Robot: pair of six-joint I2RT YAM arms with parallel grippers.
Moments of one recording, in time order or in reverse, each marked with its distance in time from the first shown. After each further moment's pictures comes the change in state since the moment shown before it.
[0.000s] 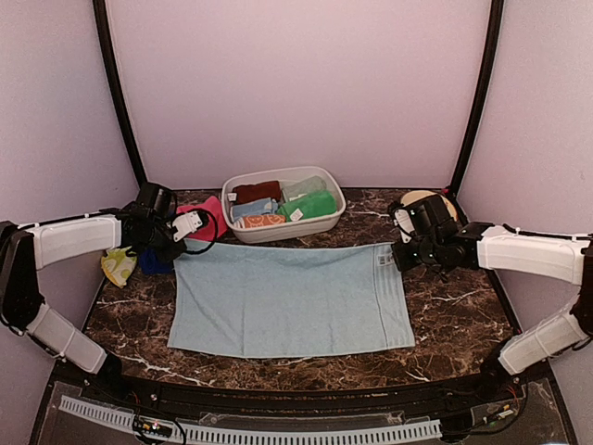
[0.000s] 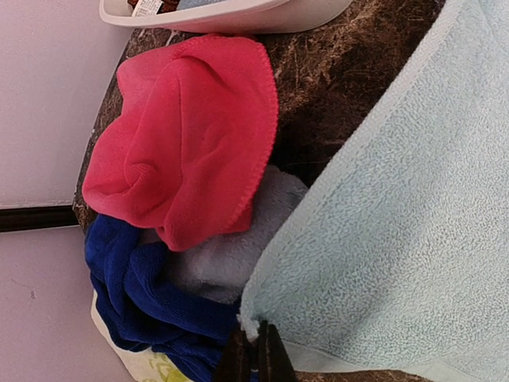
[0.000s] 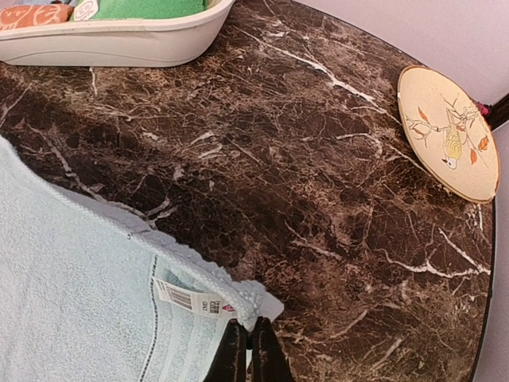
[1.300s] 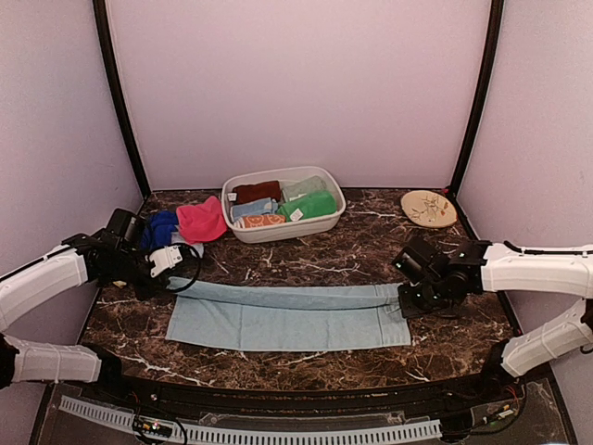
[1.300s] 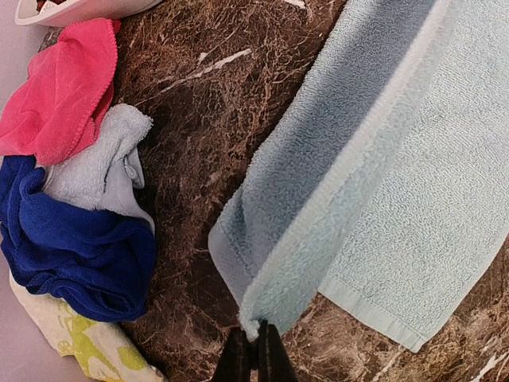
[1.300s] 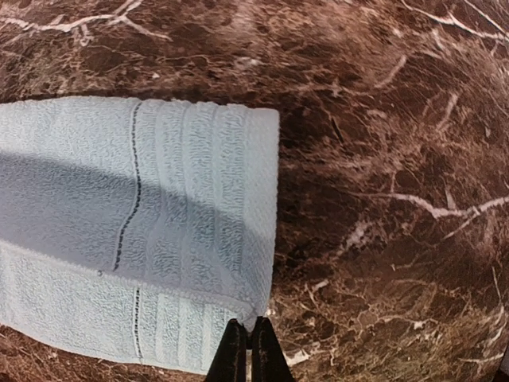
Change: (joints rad) left arm 0.014 -0.367 -0.216 -0.290 0.216 0.008; right arm 0.250 -0.070 -0.063 -0.468 0.069 0.612
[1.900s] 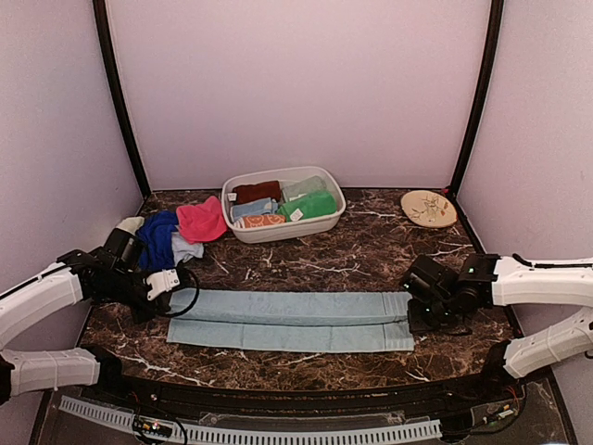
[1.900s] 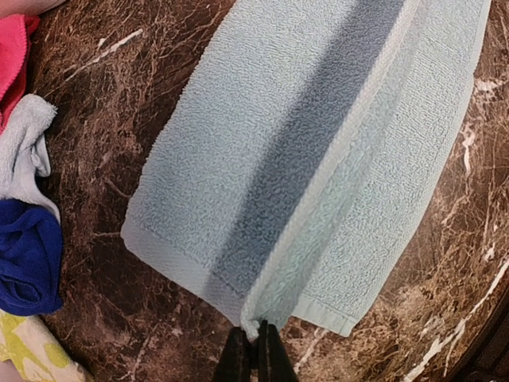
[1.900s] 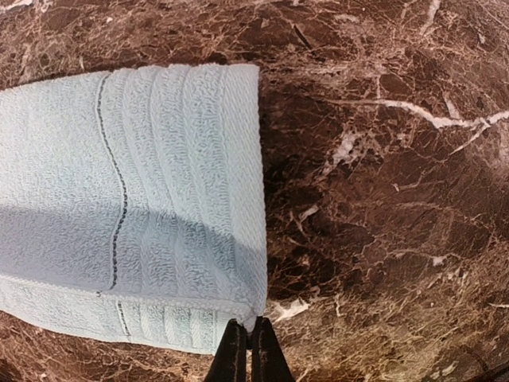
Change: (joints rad) left arm -0.024 -0.113 -0.104 -0.111 0.112 -0.029; right arm 0.058 -0.105 -0.098 -0.078 -0.029 0.218
